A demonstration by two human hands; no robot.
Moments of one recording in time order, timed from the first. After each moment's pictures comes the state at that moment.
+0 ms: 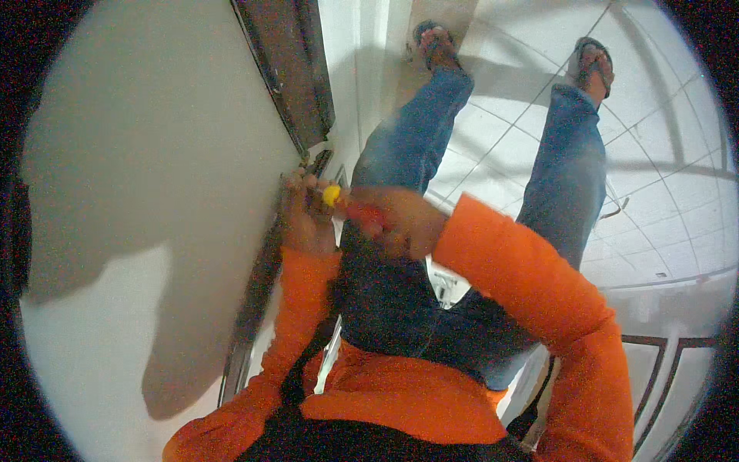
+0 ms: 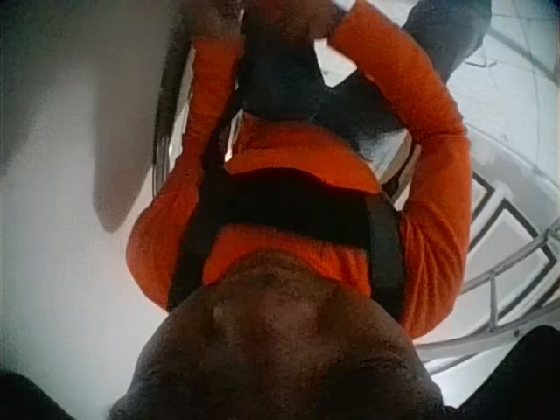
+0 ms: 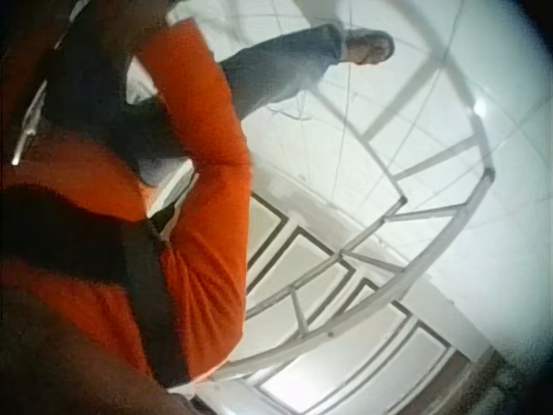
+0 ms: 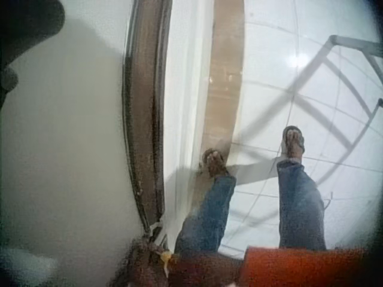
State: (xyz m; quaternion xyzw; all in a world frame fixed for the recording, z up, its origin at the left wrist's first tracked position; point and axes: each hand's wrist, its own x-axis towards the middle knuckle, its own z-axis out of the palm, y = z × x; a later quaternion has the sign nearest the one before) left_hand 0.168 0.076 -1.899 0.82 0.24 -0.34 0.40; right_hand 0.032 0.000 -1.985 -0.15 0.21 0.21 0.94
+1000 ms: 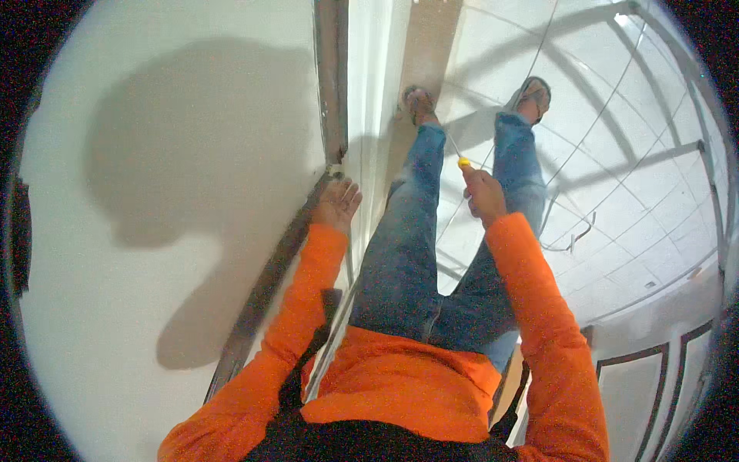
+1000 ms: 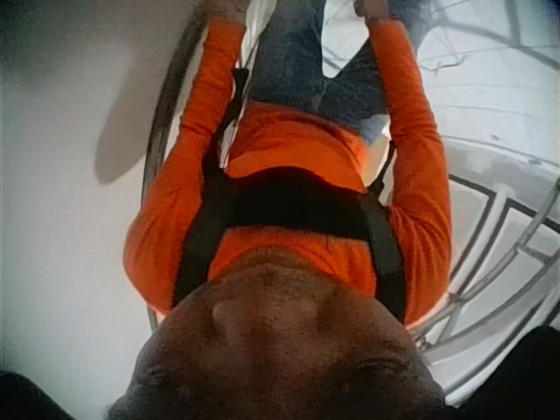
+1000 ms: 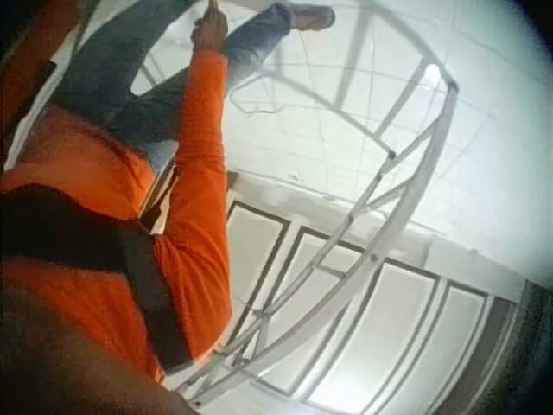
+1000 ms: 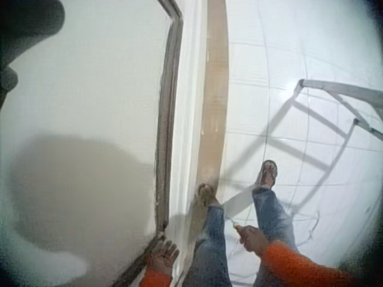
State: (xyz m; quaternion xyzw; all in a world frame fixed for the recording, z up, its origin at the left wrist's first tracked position) left_hand 0.158 0.080 -1.894 0.74 0.37 -0.38 0.40; right_hand -0.113 -0.036 -1.996 -0.09 0.64 0.15 0.75
